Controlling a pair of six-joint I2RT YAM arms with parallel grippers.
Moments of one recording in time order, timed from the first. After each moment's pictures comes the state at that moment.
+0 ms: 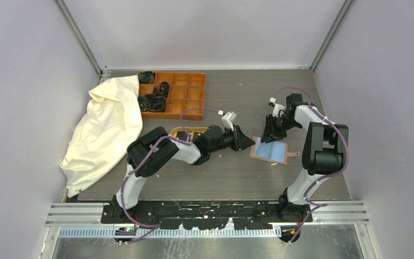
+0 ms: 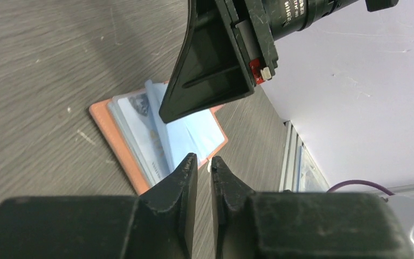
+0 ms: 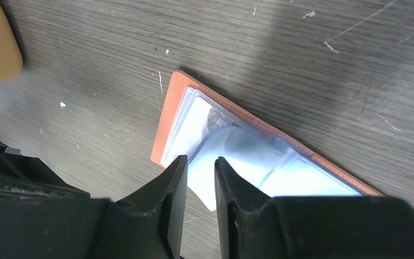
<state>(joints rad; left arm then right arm) -0.96 2.10 1.02 0.99 0.22 -0.83 -0.11 1.74 1.10 -0.76 -0.52 -0.14</state>
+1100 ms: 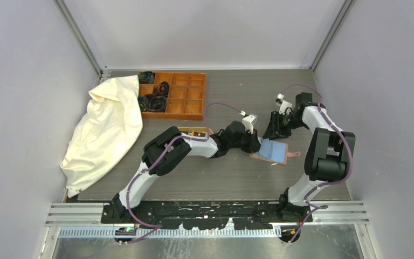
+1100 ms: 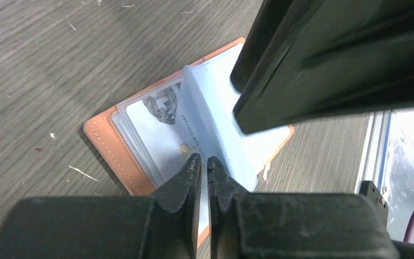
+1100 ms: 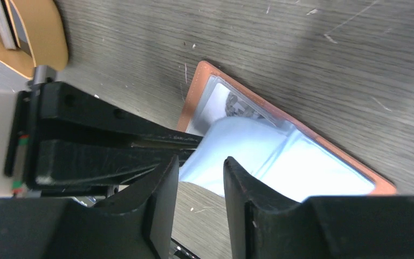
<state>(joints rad) -1.01 2.30 1.45 0.48 0.21 -0.60 -0.18 1.69 1.10 -0.80 -0.61 -0.17</state>
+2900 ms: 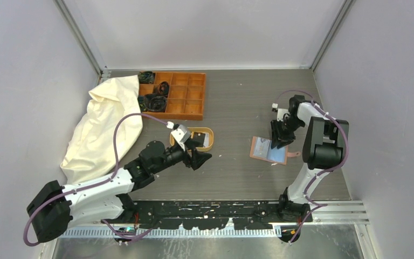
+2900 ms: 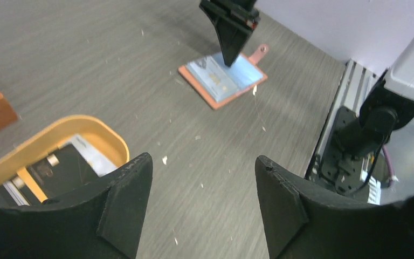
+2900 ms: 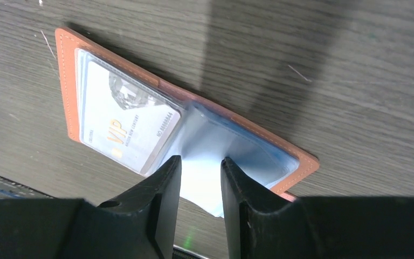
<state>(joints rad) -0.91 1.02 0.47 0.49 0.11 -0.25 -0.18 1.81 1.15 -0.89 -0.33 -0.29</state>
